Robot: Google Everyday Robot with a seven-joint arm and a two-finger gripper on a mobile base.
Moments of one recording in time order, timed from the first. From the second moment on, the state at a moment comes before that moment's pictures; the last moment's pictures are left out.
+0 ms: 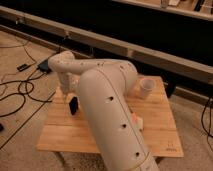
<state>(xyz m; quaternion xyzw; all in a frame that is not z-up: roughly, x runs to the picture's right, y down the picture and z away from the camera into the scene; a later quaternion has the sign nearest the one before) -0.178 0.094 0.841 -0.33 0.29 0.54 0.72</state>
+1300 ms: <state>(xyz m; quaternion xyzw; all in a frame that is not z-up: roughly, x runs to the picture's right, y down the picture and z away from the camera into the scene) -0.112 0.125 0.771 -0.30 0.32 0.58 0.69</state>
